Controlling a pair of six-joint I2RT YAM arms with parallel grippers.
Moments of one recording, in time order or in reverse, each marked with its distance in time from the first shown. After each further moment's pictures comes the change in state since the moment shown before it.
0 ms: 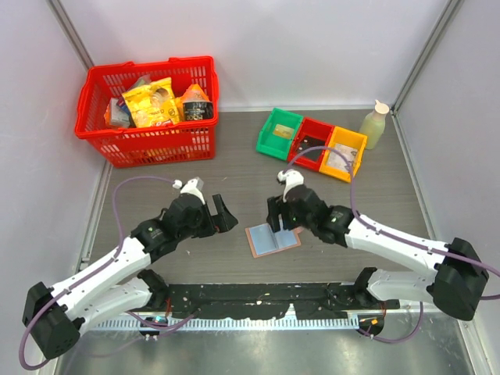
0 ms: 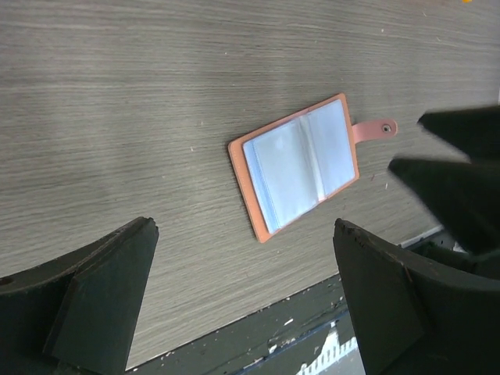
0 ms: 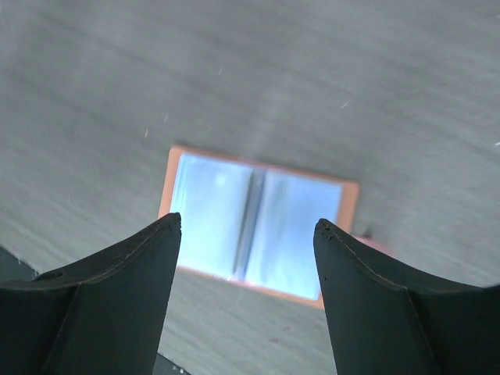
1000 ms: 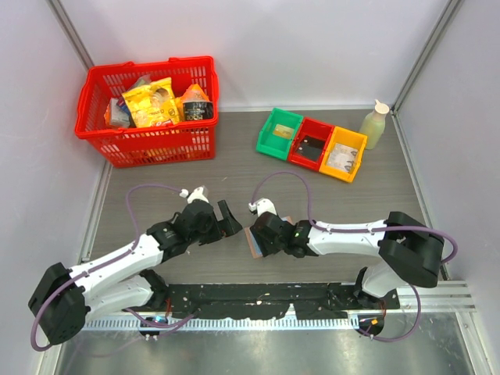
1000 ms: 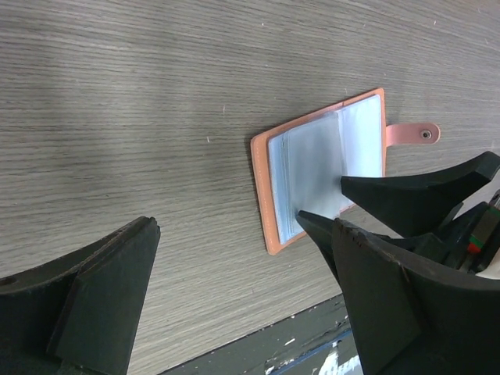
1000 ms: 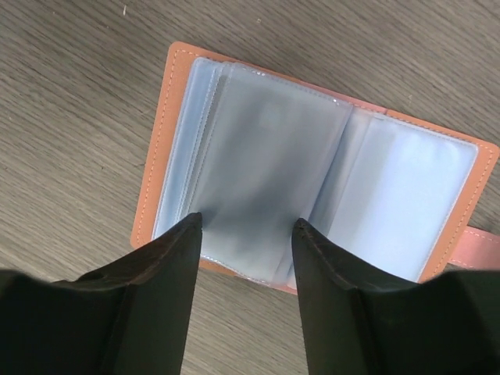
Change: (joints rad) left arm -0.052 0.125 -0.122 0.163 -0.042 -0.148; right arm 0.277 0.332 -0.055 0.105 0.096 0.042
